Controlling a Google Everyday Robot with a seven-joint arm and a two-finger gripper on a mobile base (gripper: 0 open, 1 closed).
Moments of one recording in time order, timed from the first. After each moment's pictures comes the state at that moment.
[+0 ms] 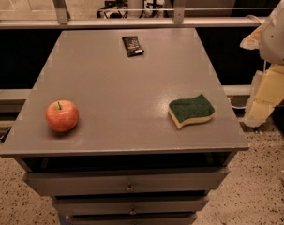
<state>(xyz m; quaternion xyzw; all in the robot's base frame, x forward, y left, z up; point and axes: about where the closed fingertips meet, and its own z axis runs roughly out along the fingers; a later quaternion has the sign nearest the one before) 0.438 -0.217 0.976 -0.60 0.78 -0.03 0.16</state>
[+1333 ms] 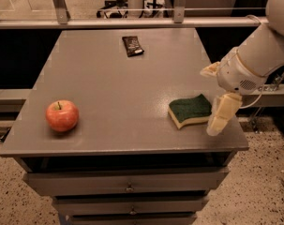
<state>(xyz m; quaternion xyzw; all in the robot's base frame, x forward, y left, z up) 0.500 -0.180 0.867 -0.65 0.73 0.07 0.20</state>
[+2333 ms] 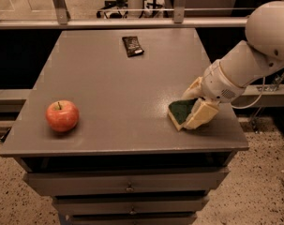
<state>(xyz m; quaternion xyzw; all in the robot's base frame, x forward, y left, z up) 0.512 -0.150 0.827 -0.65 0.72 0.12 0.22</state>
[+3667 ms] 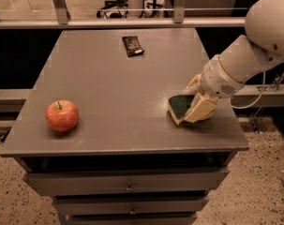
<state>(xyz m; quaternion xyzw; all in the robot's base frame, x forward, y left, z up) 0.519 -0.146 0.840 -0.66 0.71 0.12 0.23</state>
